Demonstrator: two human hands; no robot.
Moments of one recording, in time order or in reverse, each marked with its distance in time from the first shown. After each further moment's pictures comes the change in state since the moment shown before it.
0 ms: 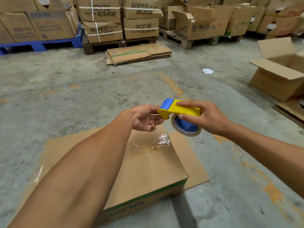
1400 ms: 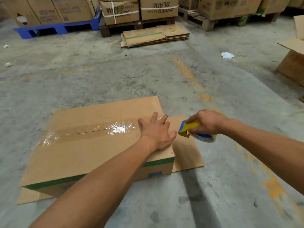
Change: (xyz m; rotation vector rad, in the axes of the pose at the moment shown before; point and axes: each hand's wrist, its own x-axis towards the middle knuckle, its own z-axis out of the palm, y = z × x) left_hand 0.029 -0.130 0.094 1.709 0.628 0.208; right_hand -0.004 0.114 0.031 -0.633 -0.513 -0.011
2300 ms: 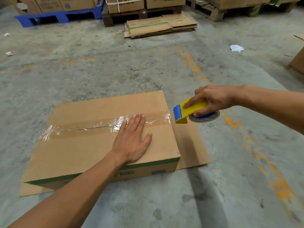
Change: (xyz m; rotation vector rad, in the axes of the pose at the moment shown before) left_hand -0.058 -0.078 0.048 -0.257 0.181 -0.103; right_hand 0.033 0.012 -0.065 -0.020 -0.034 -0.446
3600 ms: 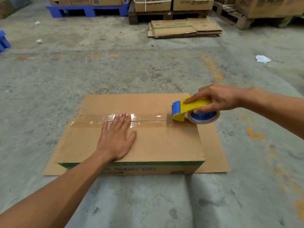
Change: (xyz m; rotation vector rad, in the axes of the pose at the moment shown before) left_hand -0.051 -0.108 -0.018 0.067 0.022 -0.257; right_hand 0.055 -0.069 -0.026 0.085 0.063 -0.125
